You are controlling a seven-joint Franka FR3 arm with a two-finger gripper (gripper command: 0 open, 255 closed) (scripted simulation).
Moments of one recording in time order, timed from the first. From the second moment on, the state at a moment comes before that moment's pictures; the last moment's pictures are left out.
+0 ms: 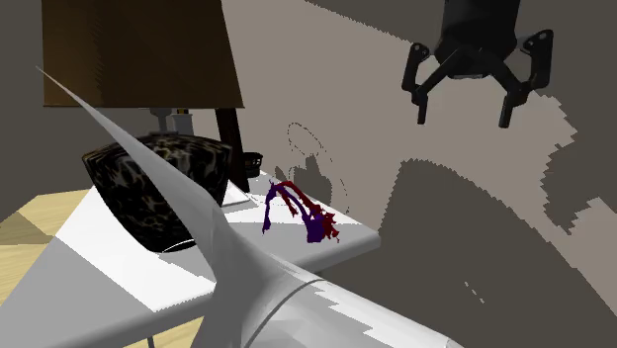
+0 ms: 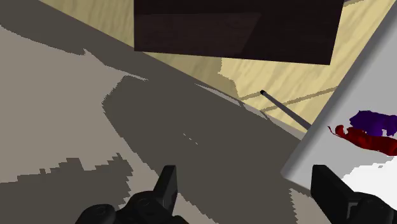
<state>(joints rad) -0.01 -0.77 -0.07 -2.29 -0.02 1.56 -0.17</state>
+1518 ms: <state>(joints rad) 0.35 -0.63 0.16 -2.63 0.10 2.19 -0.43</state>
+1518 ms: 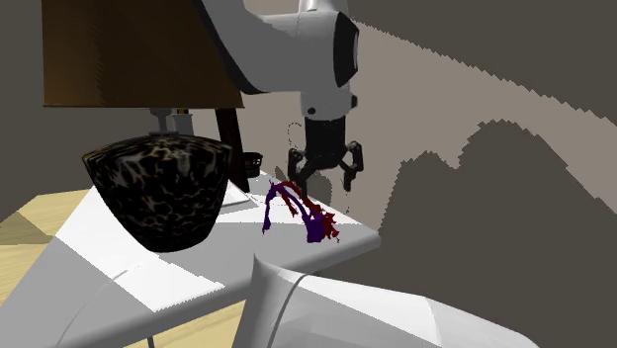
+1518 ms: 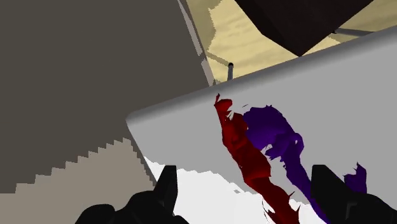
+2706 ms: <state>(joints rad) 0.39 -0.55 0.20 -2.72 0.11 2.40 -0.46</state>
